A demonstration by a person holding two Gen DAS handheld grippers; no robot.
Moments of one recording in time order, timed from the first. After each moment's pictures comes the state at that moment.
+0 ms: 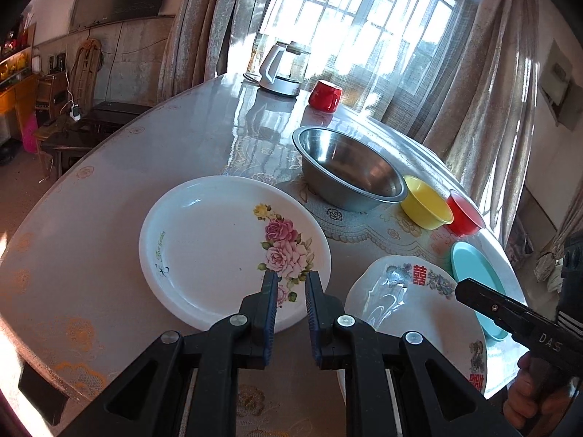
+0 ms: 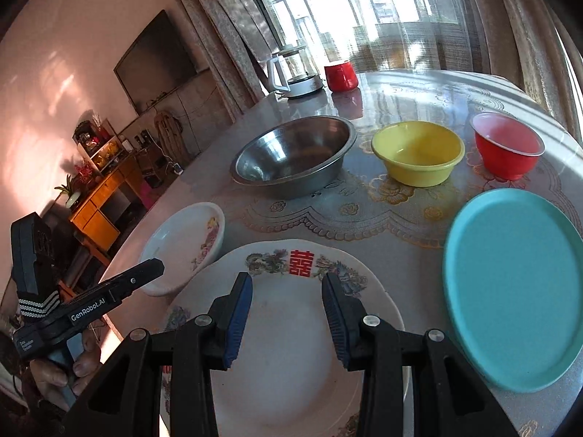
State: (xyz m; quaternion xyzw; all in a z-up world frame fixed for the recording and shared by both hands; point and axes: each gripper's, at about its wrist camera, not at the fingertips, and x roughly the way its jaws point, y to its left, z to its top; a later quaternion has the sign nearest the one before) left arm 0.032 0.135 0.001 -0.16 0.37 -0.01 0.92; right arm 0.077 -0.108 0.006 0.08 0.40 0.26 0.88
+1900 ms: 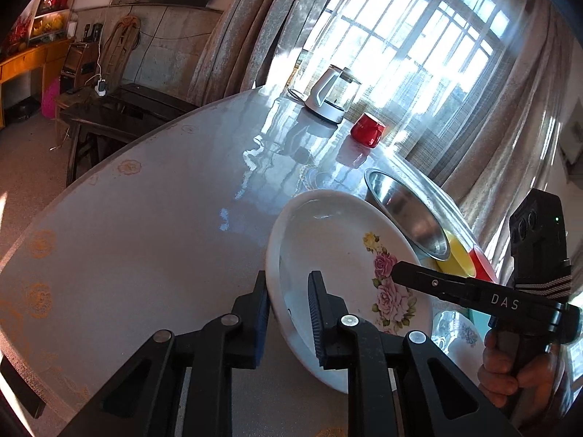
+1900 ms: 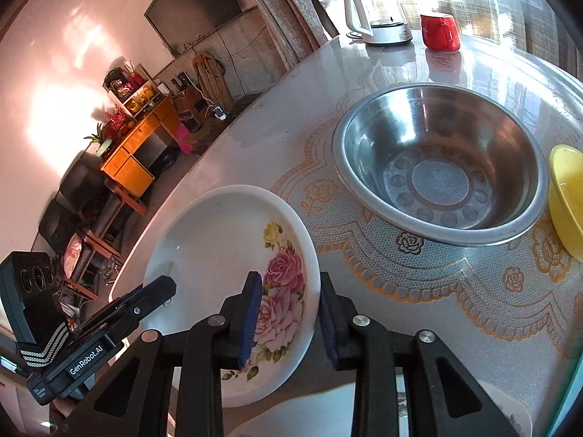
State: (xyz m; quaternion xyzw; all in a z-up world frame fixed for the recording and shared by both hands) left arm 0.041 0.218 -0.013 -0.25 0.33 0.02 0.91; right arm 0.170 0.033 -0.016 0.05 0.48 0.35 0.80
